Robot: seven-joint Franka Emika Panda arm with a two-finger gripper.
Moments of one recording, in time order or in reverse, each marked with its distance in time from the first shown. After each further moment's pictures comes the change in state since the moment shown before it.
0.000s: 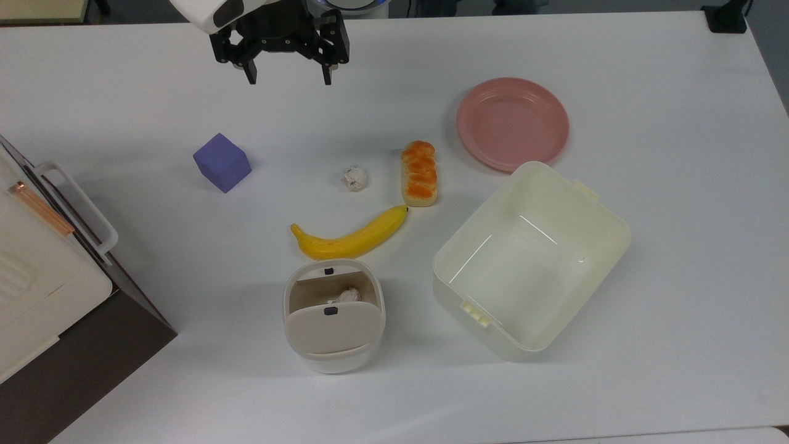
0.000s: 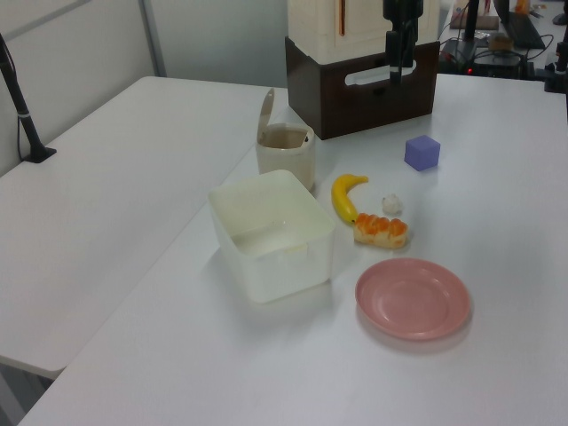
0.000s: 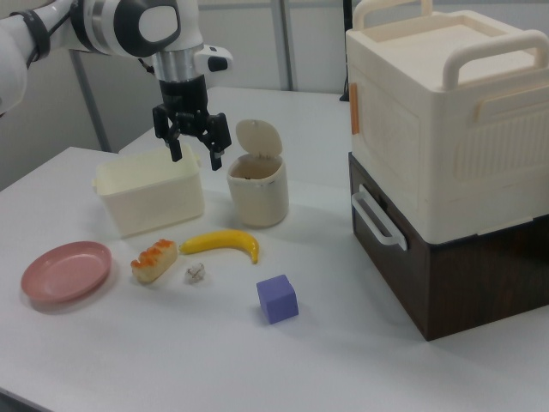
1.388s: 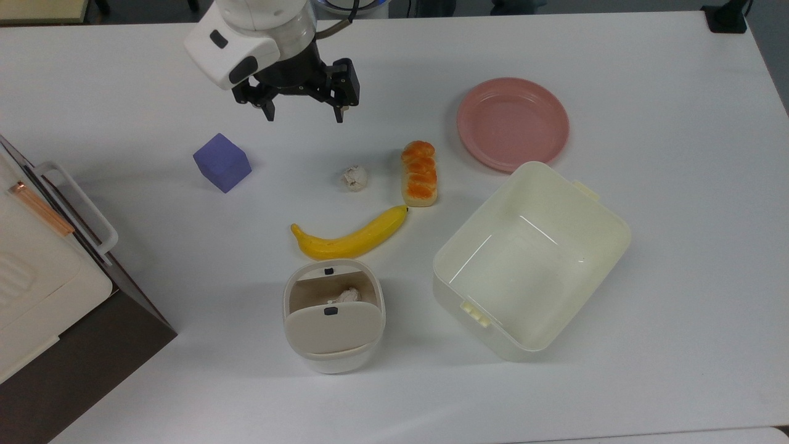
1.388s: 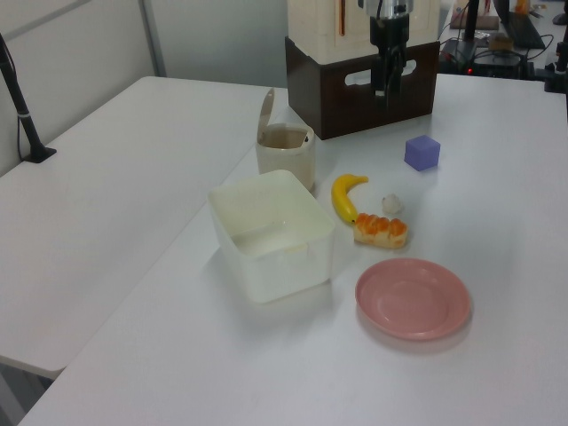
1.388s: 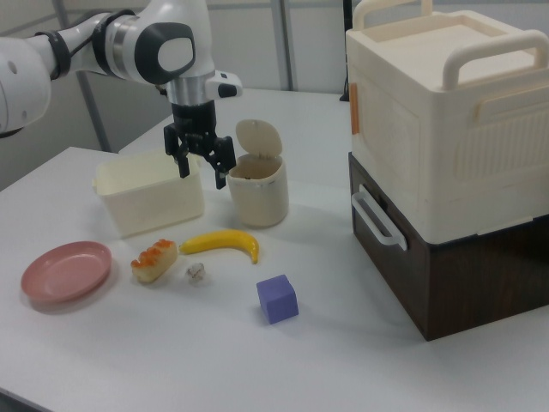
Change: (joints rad) arm 0.001 0.067 0.006 -0.034 0.041 0.079 0.042
